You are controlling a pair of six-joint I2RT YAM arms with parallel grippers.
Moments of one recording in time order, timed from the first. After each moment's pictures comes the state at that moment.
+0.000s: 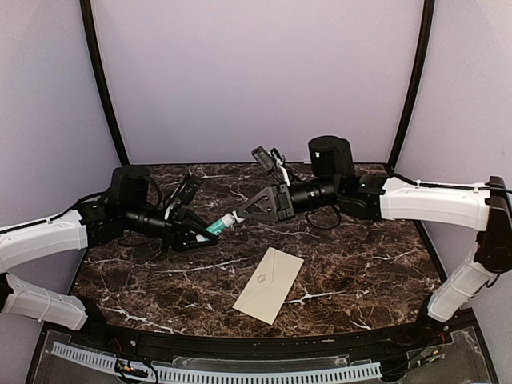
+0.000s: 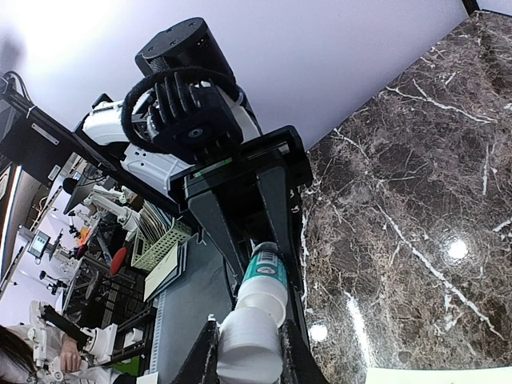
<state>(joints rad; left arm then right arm) -0.67 1.14 0.77 -0.09 0.88 -0.05 0.92 1.55 1.19 0.08 -0.79 0.57</state>
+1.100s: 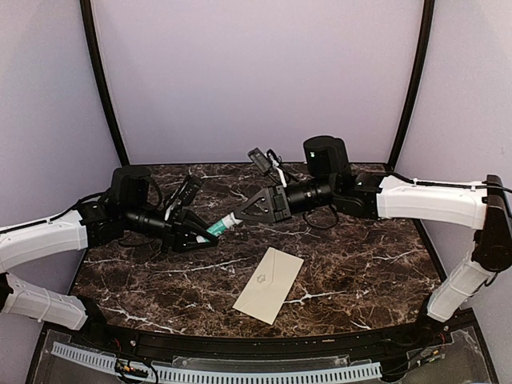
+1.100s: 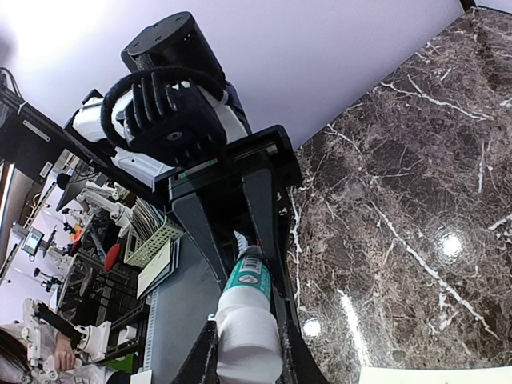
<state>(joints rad) -0.68 1.14 0.77 -0.09 0.89 -0.05 0.92 1.57 1.22 0.04 -0.78 0.55</state>
